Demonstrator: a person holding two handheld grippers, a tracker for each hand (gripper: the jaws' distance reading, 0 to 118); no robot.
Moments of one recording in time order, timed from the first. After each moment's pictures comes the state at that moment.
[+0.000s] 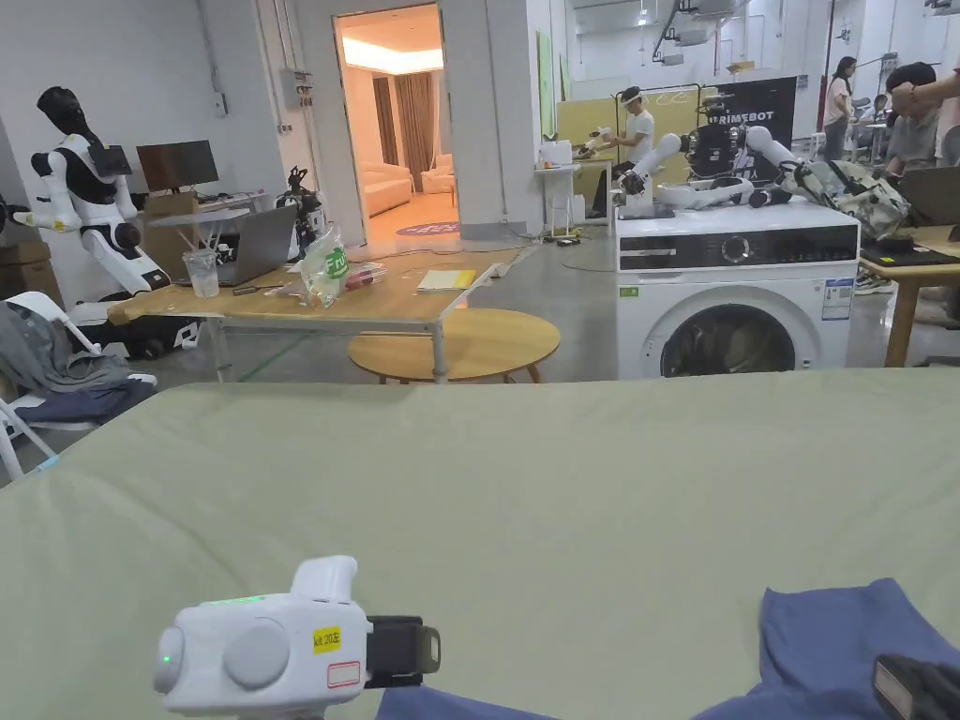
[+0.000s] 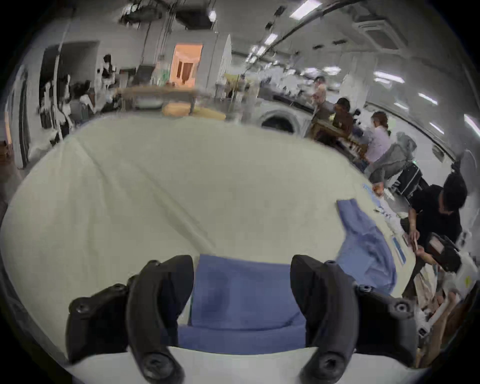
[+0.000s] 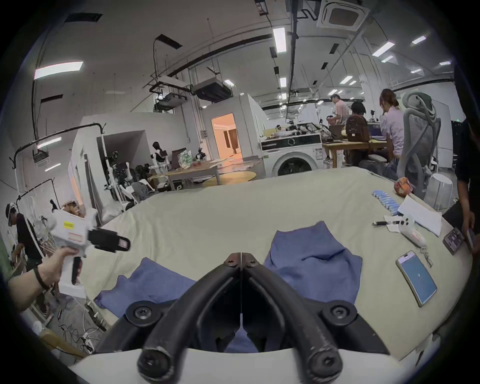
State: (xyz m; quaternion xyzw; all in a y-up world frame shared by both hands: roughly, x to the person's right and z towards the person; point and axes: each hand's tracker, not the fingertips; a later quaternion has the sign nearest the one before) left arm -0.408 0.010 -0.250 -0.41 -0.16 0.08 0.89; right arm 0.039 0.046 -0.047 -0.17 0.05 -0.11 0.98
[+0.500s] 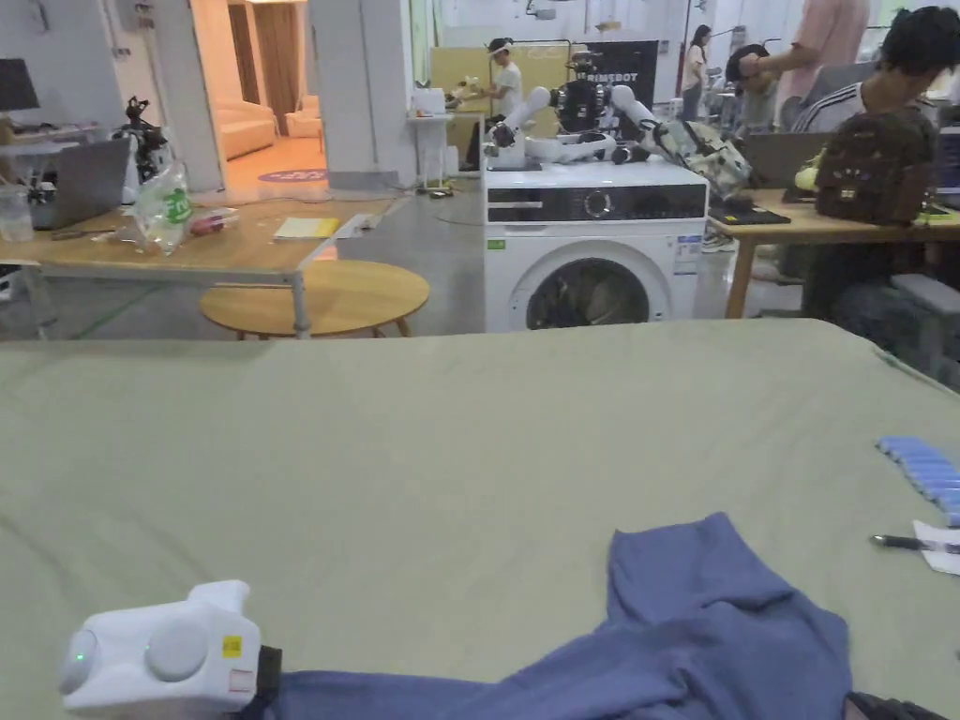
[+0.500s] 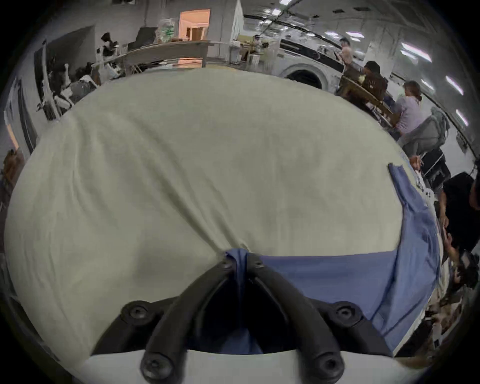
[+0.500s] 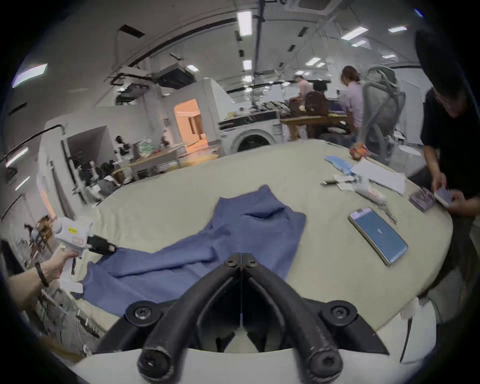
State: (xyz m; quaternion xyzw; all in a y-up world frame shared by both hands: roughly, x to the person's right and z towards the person) left arm -0.377 -0.060 -0.293 -0.48 -0.12 0.02 0.87; right arm 0.095 0.002 -0.007 -0.24 -0.09 -0.15 0.95
